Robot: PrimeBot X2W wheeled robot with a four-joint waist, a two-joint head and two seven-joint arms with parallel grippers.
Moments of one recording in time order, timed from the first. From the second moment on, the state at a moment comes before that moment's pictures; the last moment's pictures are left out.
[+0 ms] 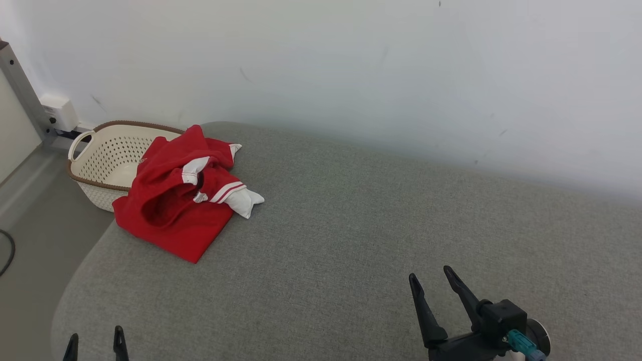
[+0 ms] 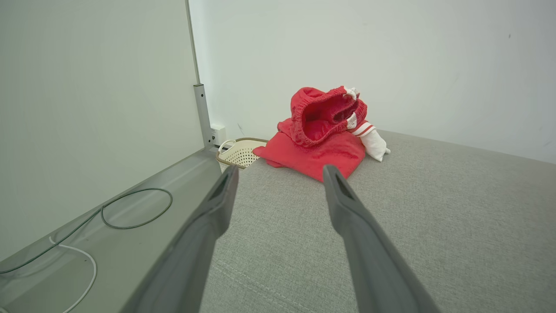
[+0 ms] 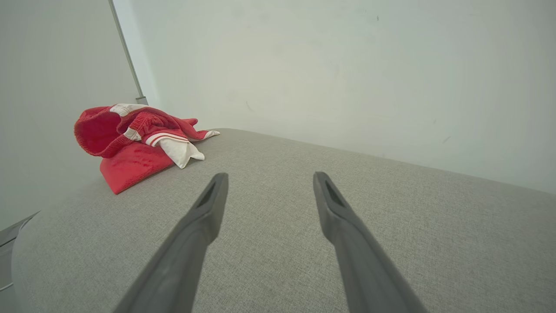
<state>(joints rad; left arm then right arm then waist) 0.07 0.09 0.14 0.03 -0.07 0.08 -0.26 -0.14 -0.09 0.35 0.29 0.14 0.13 -0.26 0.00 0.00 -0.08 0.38</state>
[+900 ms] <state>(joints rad) -0.18 0.21 0.14 0.00 -0.13 0.00 -0.22 -0.19 -0.11 0.41 0.28 0.18 0.13 -0.26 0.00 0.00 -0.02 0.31</state>
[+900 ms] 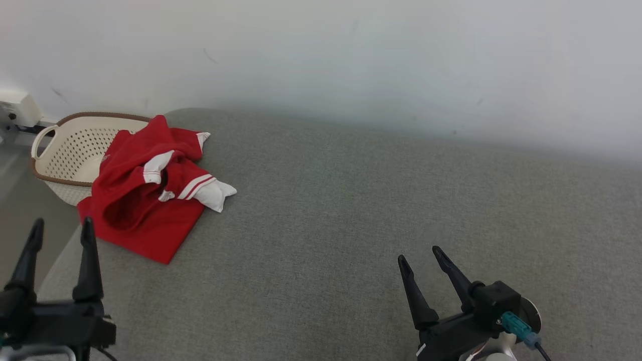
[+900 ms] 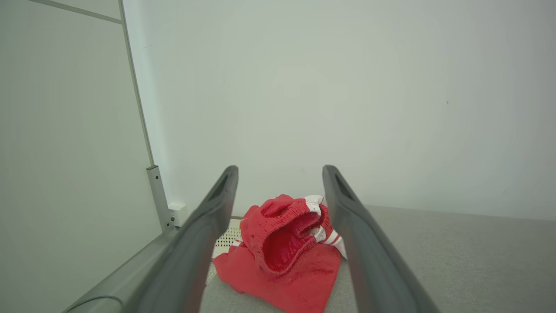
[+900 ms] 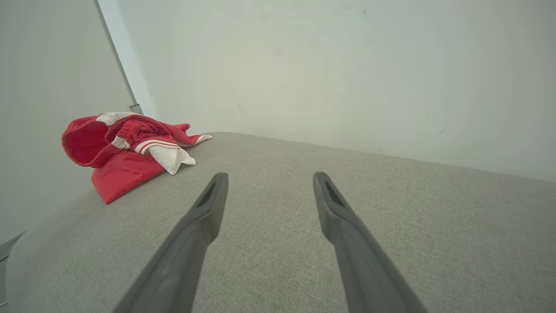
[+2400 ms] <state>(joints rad) -0.84 0.51 0.06 0.87 -0.27 -0.13 0.10 -0.34 -0.13 0.42 0.25 0.18 0.13 -0.26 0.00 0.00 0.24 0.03</state>
